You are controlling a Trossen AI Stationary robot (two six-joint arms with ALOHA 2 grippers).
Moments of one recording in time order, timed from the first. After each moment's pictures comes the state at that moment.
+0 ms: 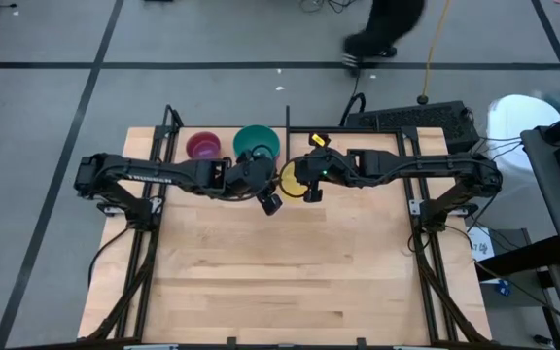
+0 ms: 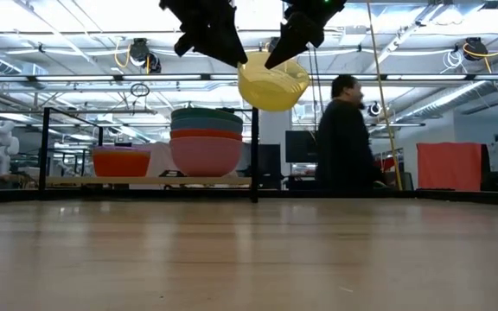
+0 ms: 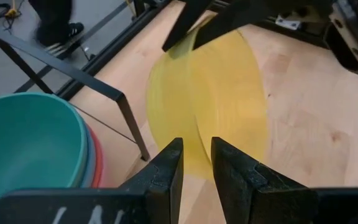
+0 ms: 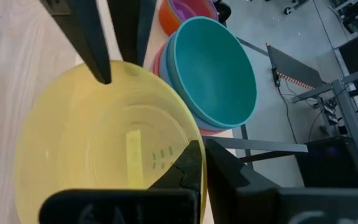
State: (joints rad) left arm 0.01 1.55 1.32 -0.48 -0.39 -0.32; right arm -0.06 1.52 1.33 -0.51 0.40 -0.39
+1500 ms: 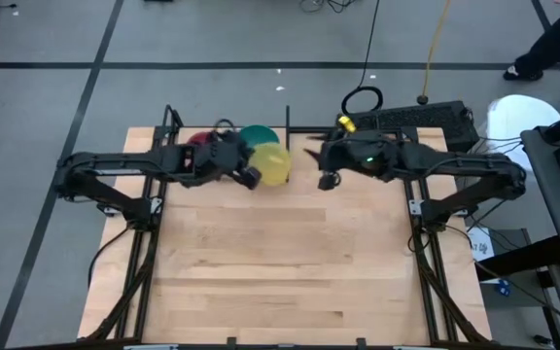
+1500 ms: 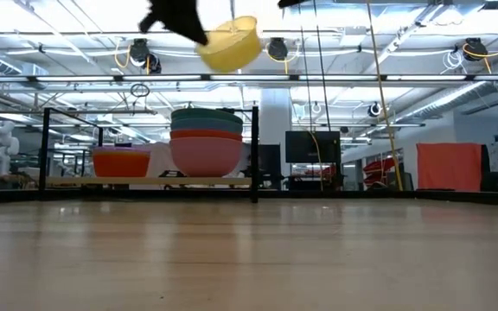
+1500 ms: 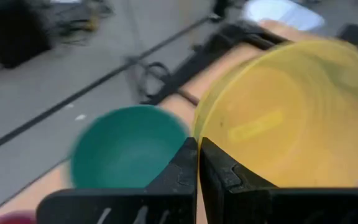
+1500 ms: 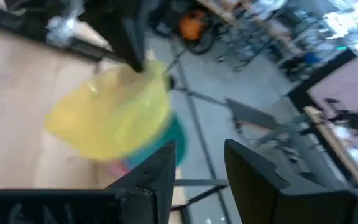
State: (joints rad) left arm 0.06 1.35 1.32 -0.61 -0.57 -0.40; right arm -0.05 1.31 1.34 -0.40 0.45 -0.48
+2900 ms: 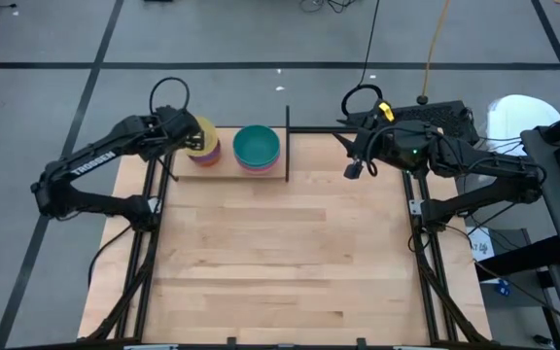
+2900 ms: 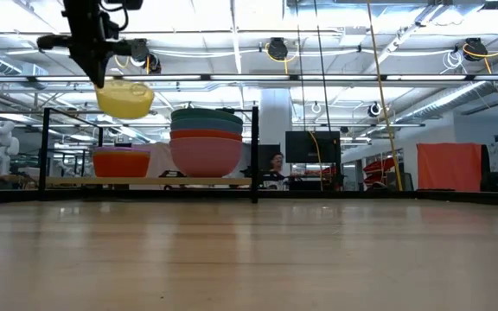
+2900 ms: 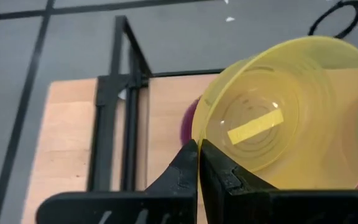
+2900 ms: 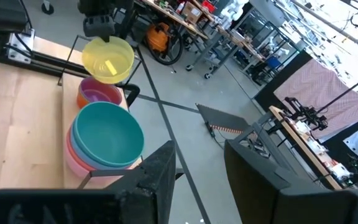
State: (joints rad) left arm 0.55 1.14 1.23 -1.28 -0.58 -0.86; right arm -0.05 1.12 1.34 -0.47 0.55 -0.50
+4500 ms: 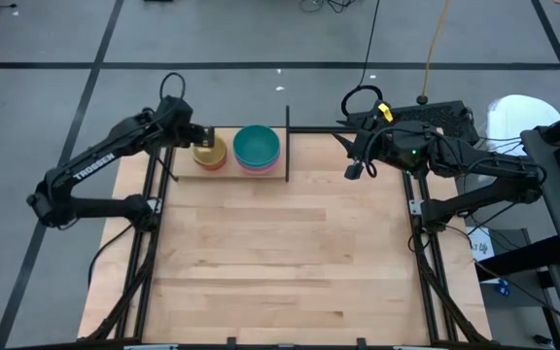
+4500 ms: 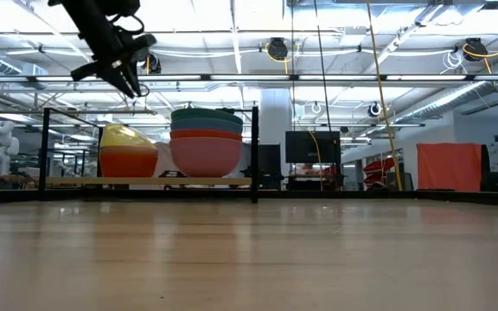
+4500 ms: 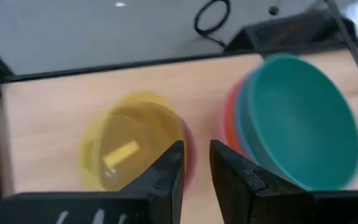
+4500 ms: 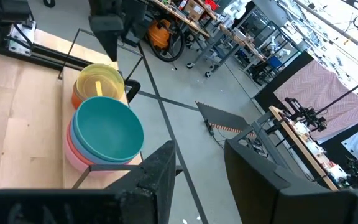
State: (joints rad) left arm 0.73 1.08 1.07 -0.84 -0.09 -0.60; right arm -0.05 1.12 1.34 -0.48 0.55 -0.52
